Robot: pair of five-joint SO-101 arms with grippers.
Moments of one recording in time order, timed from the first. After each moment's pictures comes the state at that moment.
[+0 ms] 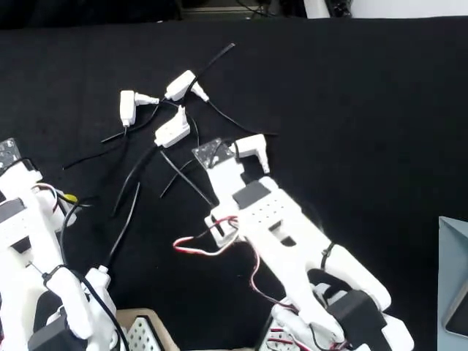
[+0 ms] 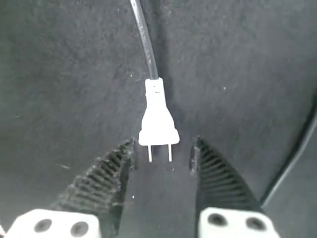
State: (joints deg) left arm -39.4 -31.8 56.3 51.6 -4.1; right arm -33.6 -19.6 48.7 63.3 -5.2
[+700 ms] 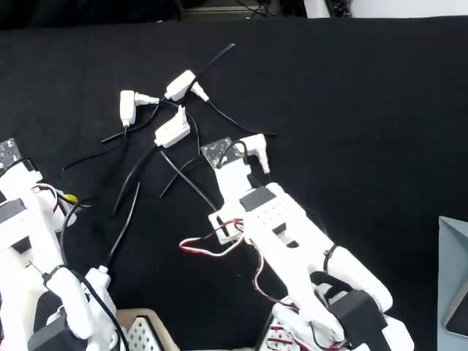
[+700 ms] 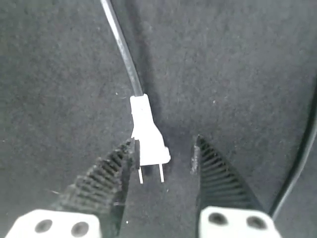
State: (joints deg) left arm -39.4 -31.8 56.3 51.6 -4.1; right arm -31.2 -19.6 55.3 51.6 -5.2
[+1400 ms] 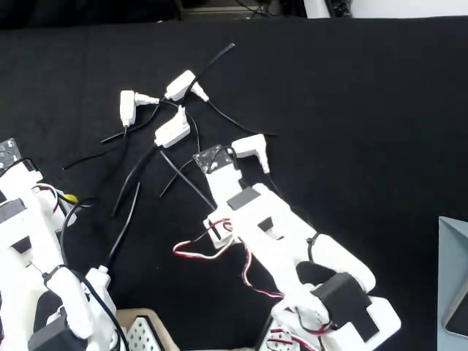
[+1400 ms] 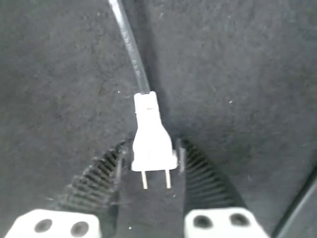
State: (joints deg) left arm -39.4 -31.8 56.3 51.6 -4.1; right arm -34.5 -10.6 53.5 49.9 -7.9
